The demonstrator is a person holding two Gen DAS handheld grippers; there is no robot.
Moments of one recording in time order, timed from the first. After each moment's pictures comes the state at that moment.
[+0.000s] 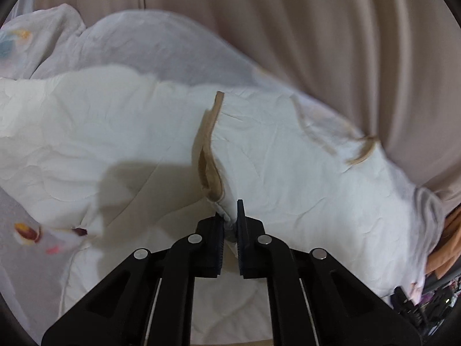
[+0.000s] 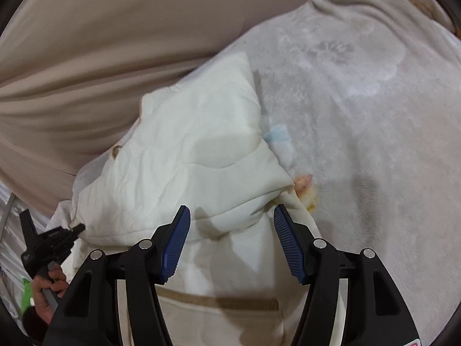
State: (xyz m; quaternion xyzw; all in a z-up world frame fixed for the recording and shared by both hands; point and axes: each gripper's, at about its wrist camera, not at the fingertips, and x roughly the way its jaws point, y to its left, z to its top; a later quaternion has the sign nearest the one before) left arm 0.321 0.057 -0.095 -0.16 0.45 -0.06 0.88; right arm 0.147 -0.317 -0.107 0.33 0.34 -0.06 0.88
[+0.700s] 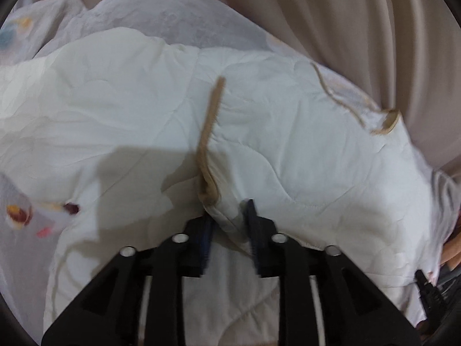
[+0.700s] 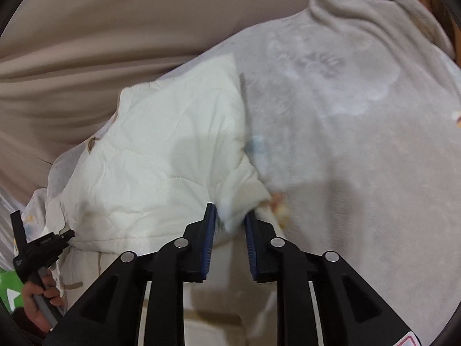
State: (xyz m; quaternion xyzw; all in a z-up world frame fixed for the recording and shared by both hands) left arm 0.311 0.053 -0.121 -0.15 0.46 -0.05 0.87; right arm 0.148 -0.345 -0.088 0.26 0.35 -0.10 0.89
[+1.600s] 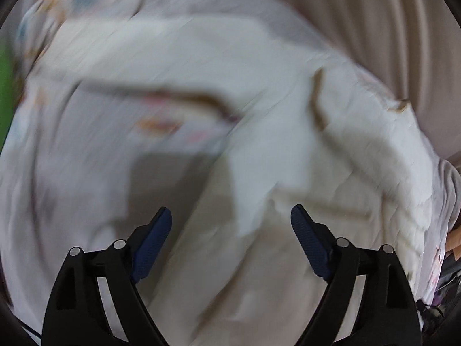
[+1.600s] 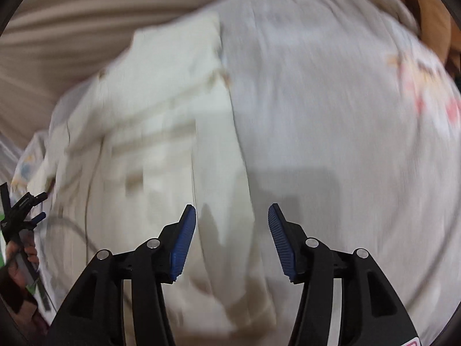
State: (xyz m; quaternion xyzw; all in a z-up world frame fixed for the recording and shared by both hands) left arm 0.179 0.168 -0.111 -0.16 0.51 0.03 0.84; right arm -0.004 -0.330 -0.105 0.23 0.48 -0.08 0.84
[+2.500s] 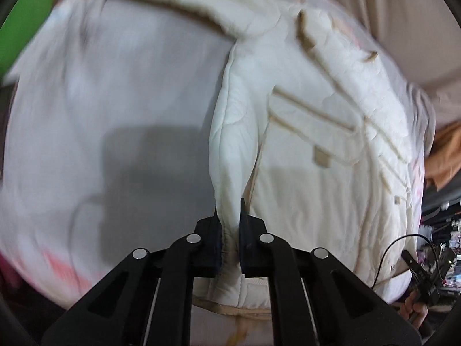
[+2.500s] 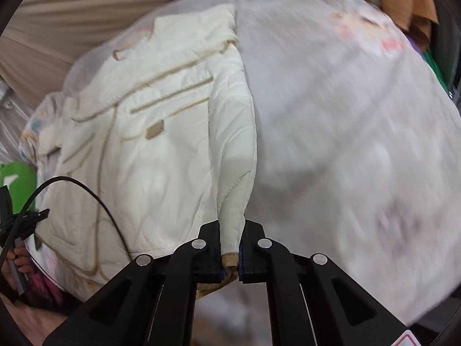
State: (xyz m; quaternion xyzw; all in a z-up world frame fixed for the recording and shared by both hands) left arm -0.012 0.139 -0.117 -0.16 0.61 -0.07 0.78; right arm -0.171 -0.321 -0.108 0.20 0.52 -0.07 0.83
